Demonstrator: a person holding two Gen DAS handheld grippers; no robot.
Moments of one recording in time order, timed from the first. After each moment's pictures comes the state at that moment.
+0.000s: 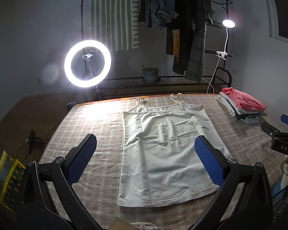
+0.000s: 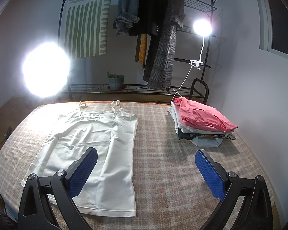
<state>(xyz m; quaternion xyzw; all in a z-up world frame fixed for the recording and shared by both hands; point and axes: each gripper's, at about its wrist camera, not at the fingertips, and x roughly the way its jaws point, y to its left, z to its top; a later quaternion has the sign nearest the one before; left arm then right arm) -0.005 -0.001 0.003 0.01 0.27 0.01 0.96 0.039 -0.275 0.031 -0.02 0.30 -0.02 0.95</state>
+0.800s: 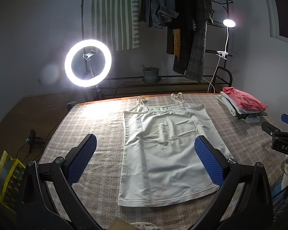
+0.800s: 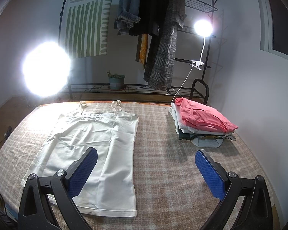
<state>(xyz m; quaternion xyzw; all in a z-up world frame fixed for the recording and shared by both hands) -0.005 0.001 0.005 0.01 0.27 0.01 0.96 0.040 -0.275 0.028 -0.03 0.30 -0.02 0.95</state>
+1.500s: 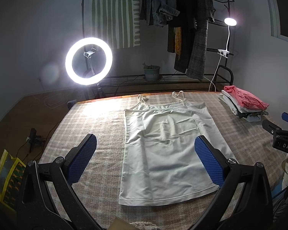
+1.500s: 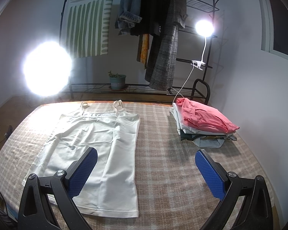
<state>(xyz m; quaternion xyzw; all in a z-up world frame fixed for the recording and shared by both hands) -0.008 0.003 0.004 0.01 0.27 0.02 0.96 0.043 -0.270 0.025 -0.03 0.30 -0.02 0.95</state>
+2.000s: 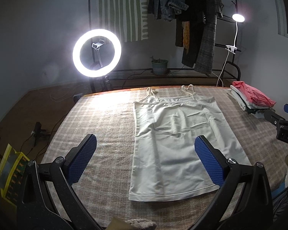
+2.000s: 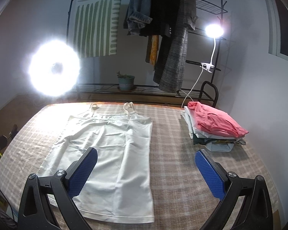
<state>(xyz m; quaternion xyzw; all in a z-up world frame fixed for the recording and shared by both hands) -0.004 0.027 -0.014 0.00 0.30 0.04 0.95 0.054 -0.241 0.032 -0.03 0.30 0.01 0.95</state>
